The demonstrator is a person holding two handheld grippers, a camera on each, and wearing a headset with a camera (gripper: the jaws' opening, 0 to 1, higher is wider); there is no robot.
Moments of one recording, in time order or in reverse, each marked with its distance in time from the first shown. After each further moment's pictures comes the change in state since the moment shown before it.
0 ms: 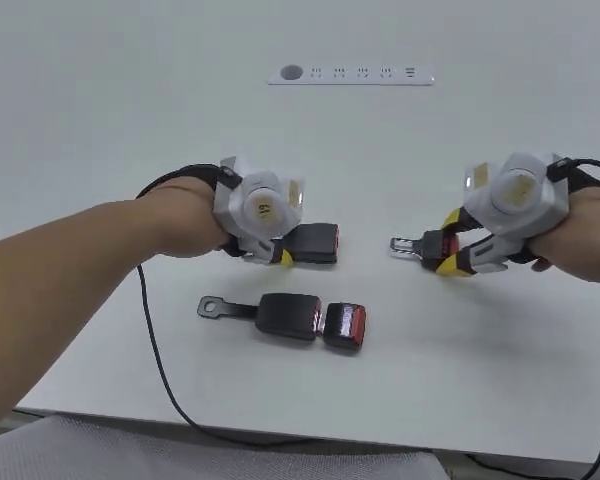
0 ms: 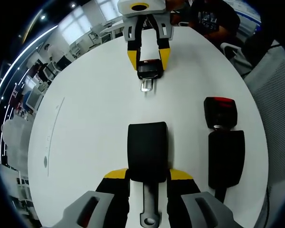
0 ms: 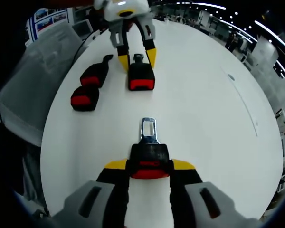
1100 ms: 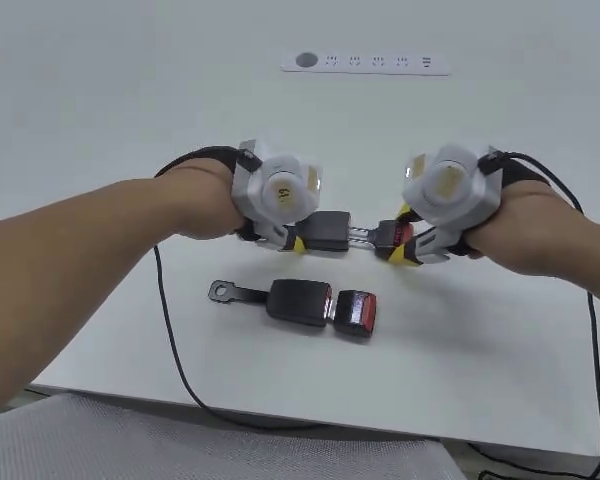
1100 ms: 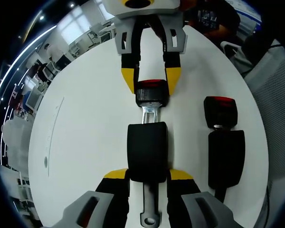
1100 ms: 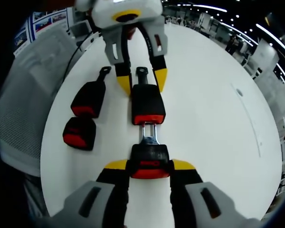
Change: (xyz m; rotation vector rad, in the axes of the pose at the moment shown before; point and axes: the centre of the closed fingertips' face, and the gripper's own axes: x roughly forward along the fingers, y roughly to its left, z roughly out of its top) left arm 0.000 -0.001 0.001 0.008 0.010 0.001; right arm 0.028 0.009 0.056 -0.019 -0.019 -0.014
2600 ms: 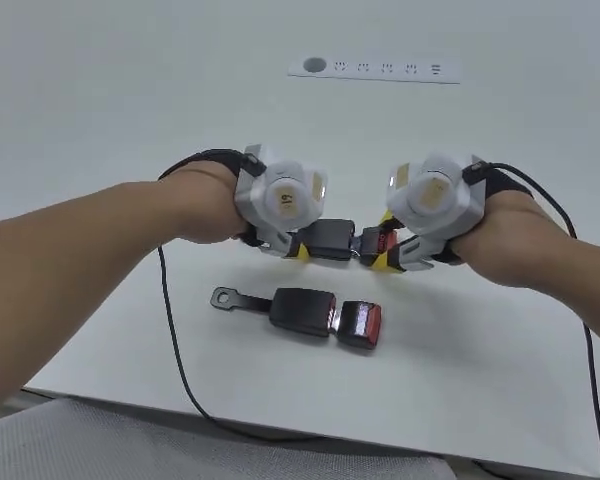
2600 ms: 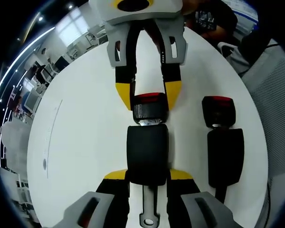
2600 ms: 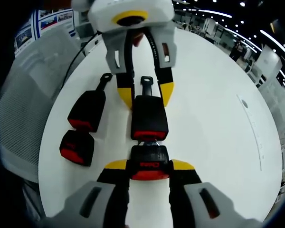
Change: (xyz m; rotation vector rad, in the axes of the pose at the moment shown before) left arm 0.001 0.001 0.000 0.012 -0.023 -0.019; right arm 0.014 0.001 0.022 -0.035 -0.038 0.022
